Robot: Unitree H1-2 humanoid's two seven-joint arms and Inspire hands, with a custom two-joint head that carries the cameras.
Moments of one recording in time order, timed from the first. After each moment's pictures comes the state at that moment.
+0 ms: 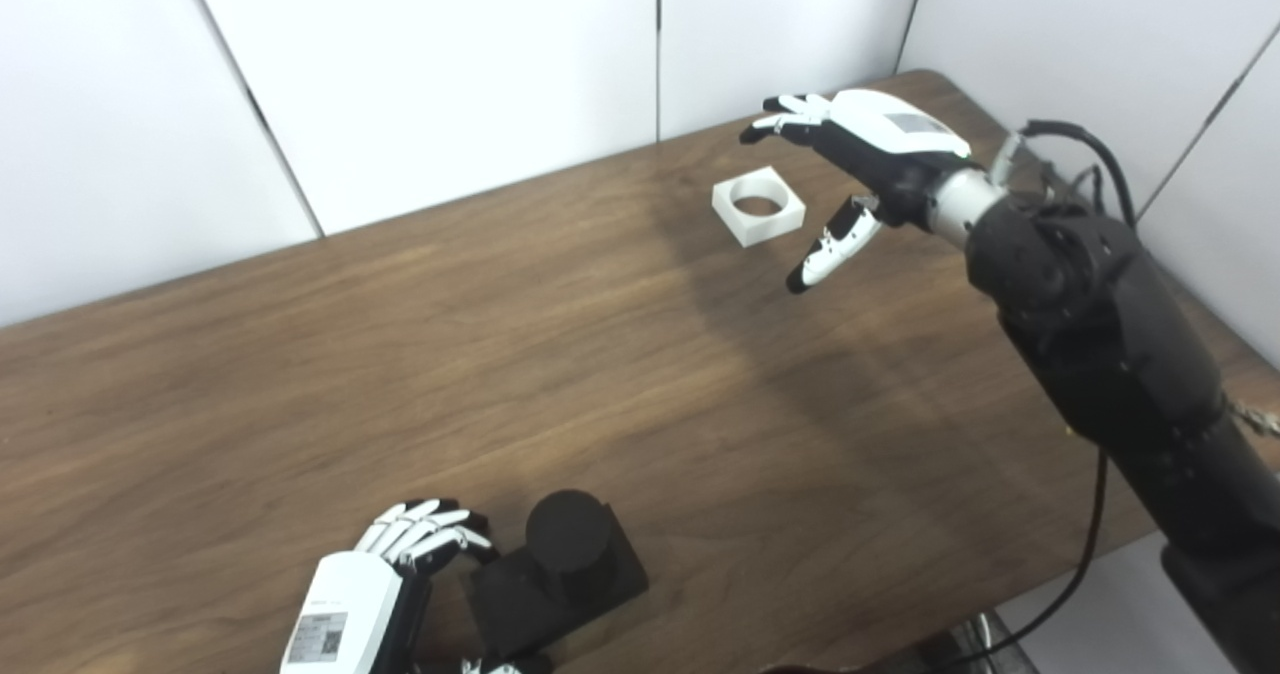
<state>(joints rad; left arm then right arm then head) 0.15 0.31 -0.43 -0.19 0.86 -0.21 0.04 -0.22 -0.66 -0.05 -0.46 -0.74 0.47 0.67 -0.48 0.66</state>
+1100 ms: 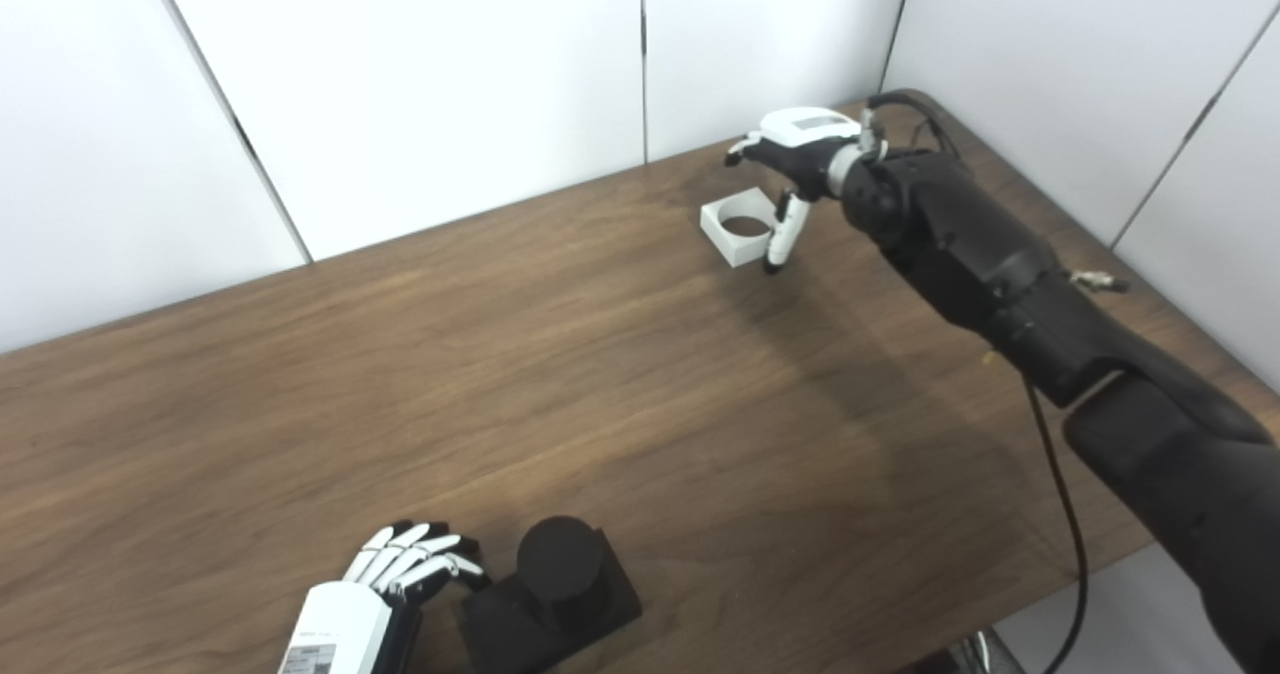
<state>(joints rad) 0.15 0.31 -0.43 -0.18 0.87 -0.22 0.06 -0.57 -0.67 0.29 0.24 -0.82 0.33 0.50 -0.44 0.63</state>
